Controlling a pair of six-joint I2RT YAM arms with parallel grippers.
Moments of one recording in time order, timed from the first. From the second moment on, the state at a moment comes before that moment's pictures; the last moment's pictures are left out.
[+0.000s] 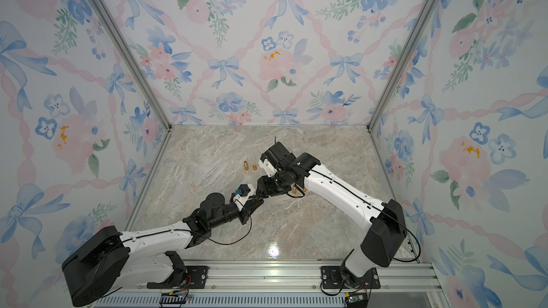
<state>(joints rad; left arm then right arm) -0.80 1.21 0.35 0.60 0.18 0.02 0.79 1.58 1.48 -0.98 -0.29 0.44</state>
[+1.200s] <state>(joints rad) -0.81 1.17 0.36 0.65 0.18 0.01 0.78 1.53 1.48 -0.92 -0.30 0.42</state>
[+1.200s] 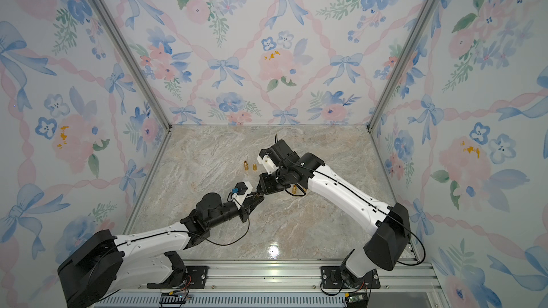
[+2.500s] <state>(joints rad) -0.75 1.00 0.32 0.42 0.03 0.03 0.81 1.61 1.30 -0.74 -0.05 0.49</state>
